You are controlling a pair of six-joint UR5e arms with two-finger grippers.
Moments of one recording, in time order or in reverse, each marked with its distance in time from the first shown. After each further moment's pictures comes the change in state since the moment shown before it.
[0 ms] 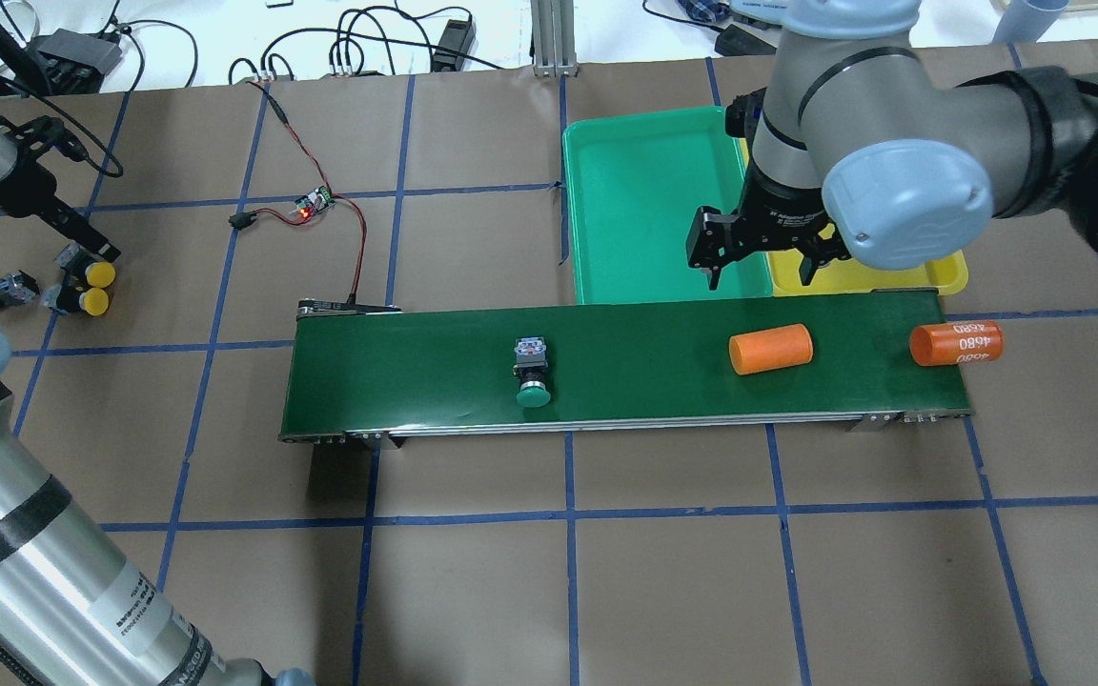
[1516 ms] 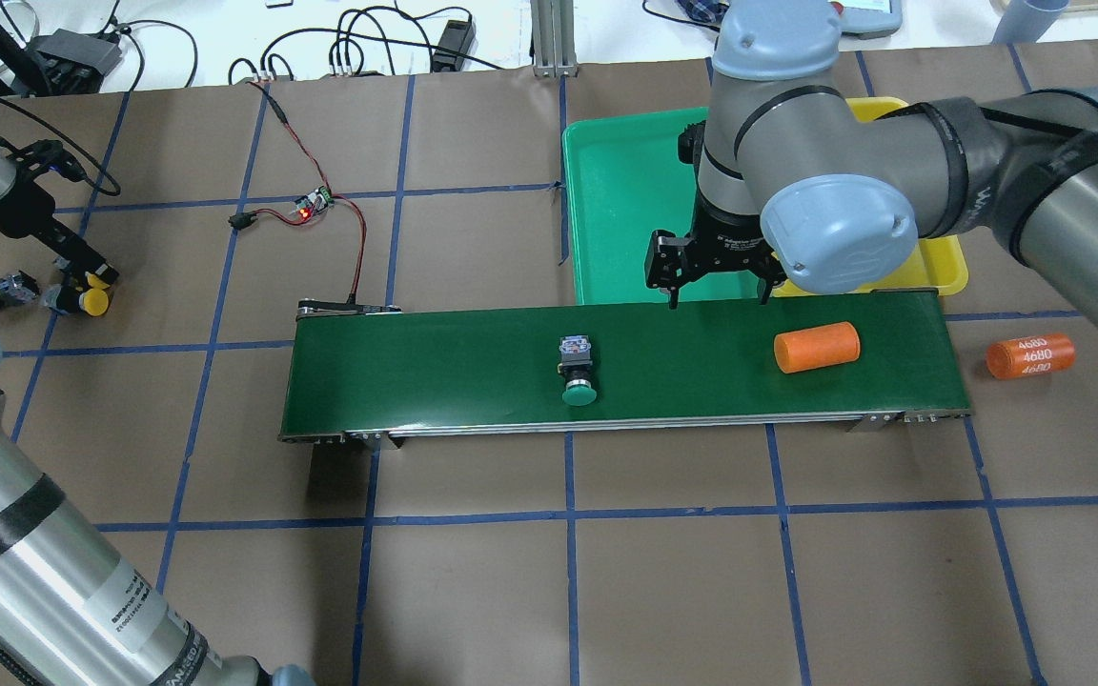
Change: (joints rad) left arm 0.020 -0.008 -0.012 -0.078 0.017 -0.014; right arm 0.068 0.025 0.010 -0.017 0.004 0.100
